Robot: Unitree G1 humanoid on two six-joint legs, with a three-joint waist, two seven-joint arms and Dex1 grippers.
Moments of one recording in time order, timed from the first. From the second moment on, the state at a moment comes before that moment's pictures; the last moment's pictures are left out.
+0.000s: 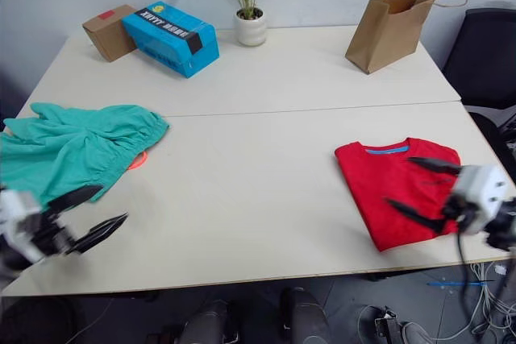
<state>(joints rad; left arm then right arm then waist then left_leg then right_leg) 0.35 0.67 0.64 -0.14 -0.57 0.11 -0.99 0.01 -0.77 -0.39 -0.10 0.52 -0.11 1.22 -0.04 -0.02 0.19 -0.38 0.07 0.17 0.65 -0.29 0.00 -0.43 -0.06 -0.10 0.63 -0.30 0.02</state>
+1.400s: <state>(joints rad) -0.07 1.07 0.23 0.08 -0.20 0.50 -0.64 0.03 -0.47 0.02 -0.19 0.32 -0.37 0.99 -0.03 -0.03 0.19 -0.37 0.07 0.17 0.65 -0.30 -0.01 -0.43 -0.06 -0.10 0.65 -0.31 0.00</state>
